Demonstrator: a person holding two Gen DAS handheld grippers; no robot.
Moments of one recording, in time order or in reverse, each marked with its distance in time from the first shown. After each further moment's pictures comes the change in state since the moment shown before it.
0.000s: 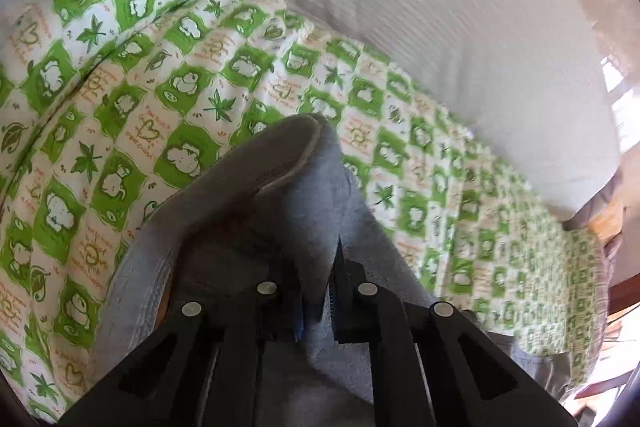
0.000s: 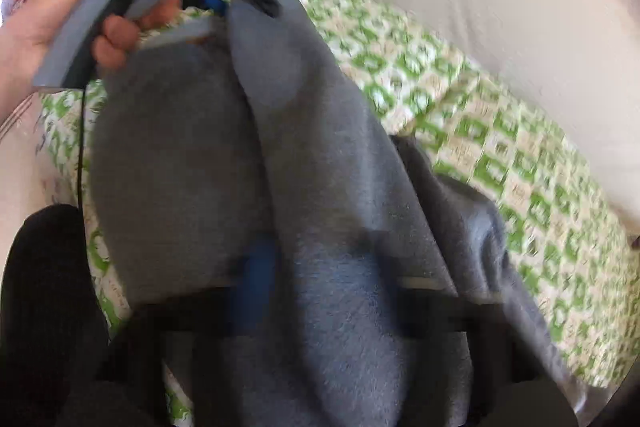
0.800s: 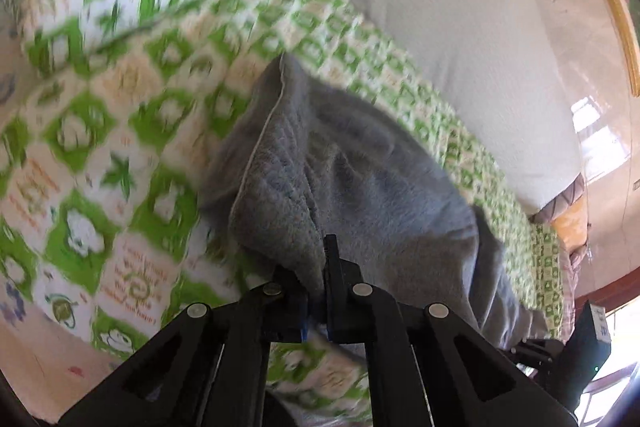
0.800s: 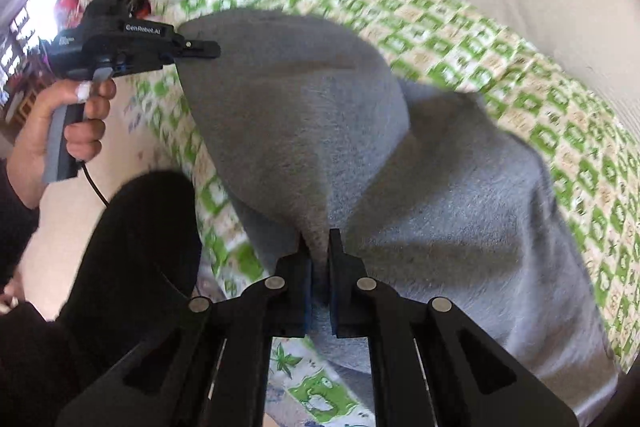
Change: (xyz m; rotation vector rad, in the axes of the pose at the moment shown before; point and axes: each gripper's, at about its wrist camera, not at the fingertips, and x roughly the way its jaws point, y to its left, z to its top) left arm -0.084 0.090 -0.138 -0.142 -0.020 -0.105; right arm -0.044 0.031 -0.036 -0.096 0.067 0.249
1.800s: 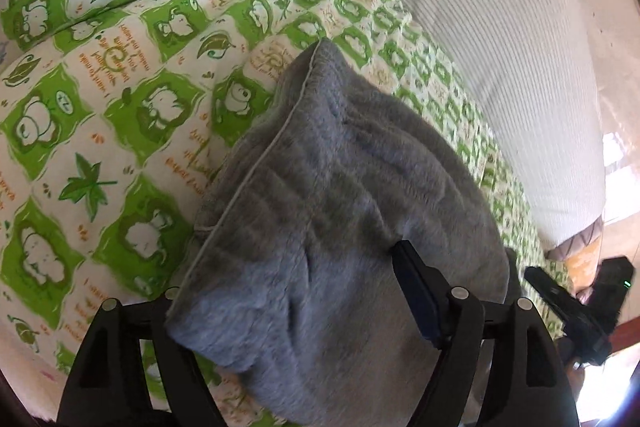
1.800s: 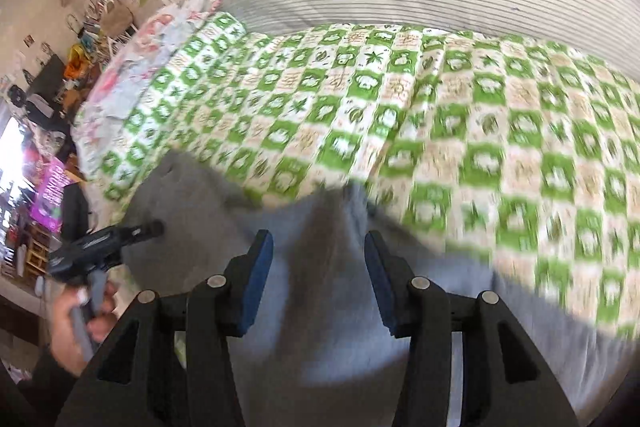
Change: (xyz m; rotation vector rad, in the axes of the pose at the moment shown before) left arm 0.035 0.010 0.020 -0.135 -0.015 0.059; right arm 0.006 -0.133 0.079 0.437 -0.185 0.004
